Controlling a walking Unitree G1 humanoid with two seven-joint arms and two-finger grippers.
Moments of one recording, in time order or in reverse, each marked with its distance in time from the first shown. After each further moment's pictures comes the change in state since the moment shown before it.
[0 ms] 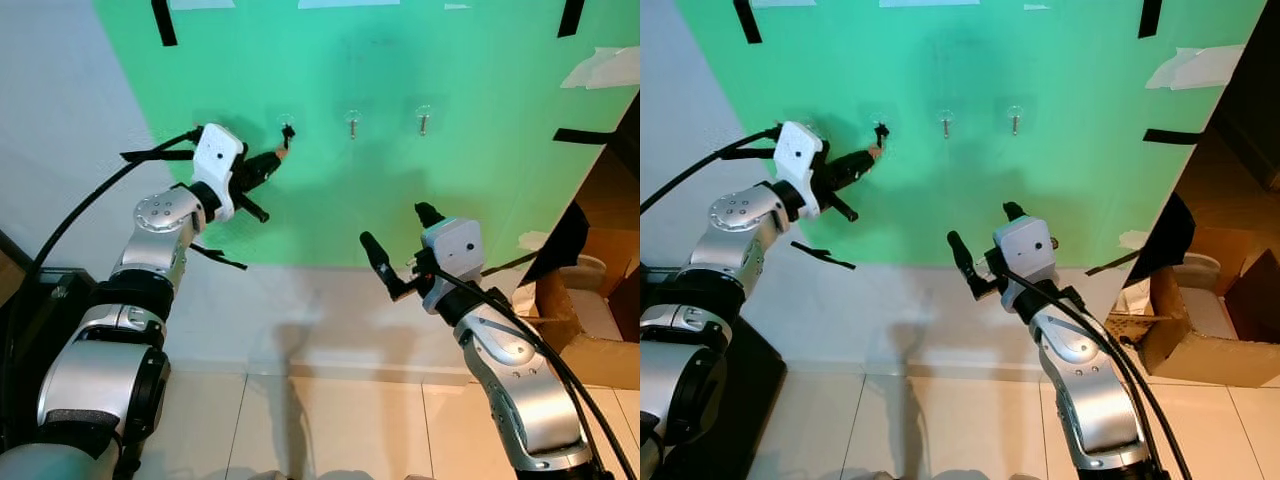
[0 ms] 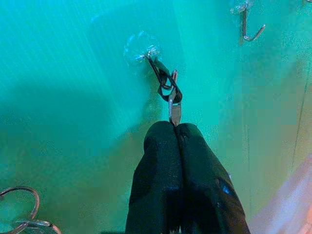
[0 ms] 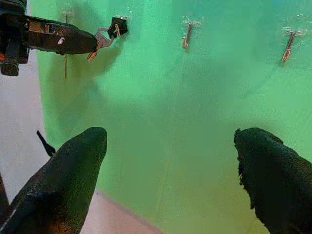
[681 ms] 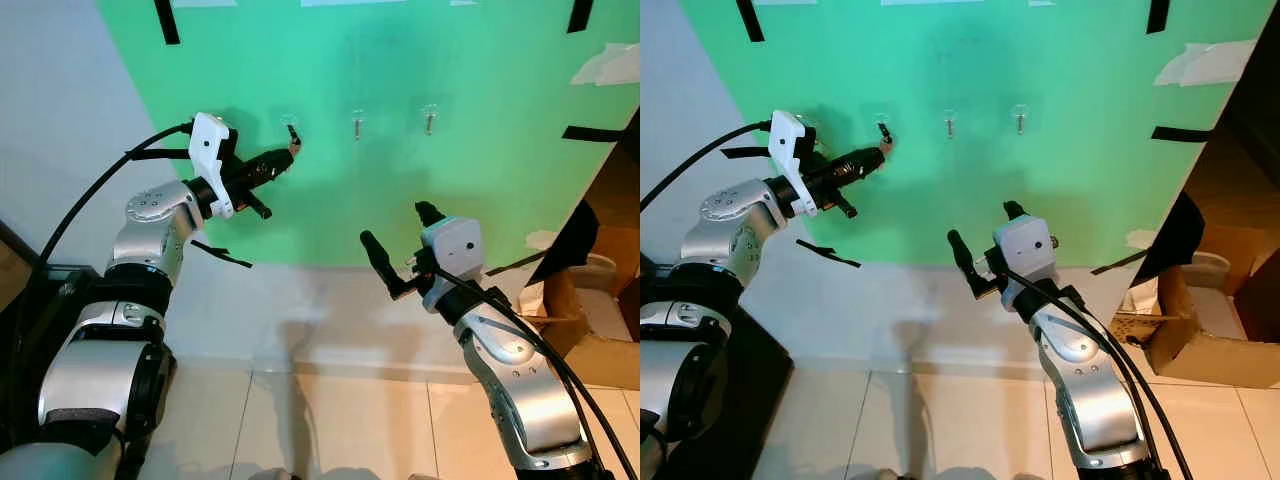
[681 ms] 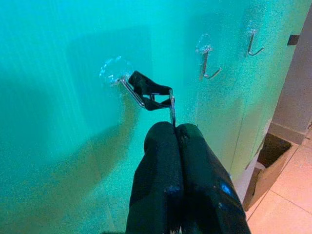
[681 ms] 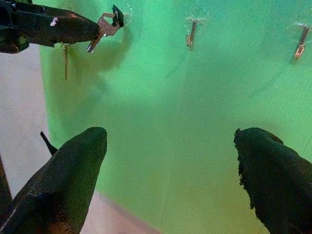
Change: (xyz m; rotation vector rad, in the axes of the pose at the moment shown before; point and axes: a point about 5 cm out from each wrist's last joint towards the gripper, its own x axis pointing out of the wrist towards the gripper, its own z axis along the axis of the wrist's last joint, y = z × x) left arm -0.001 -0.002 0.012 -0.241 -0.090 -0.177; right arm 0.001 0.001 0.001 0.006 -0.005 -0.003
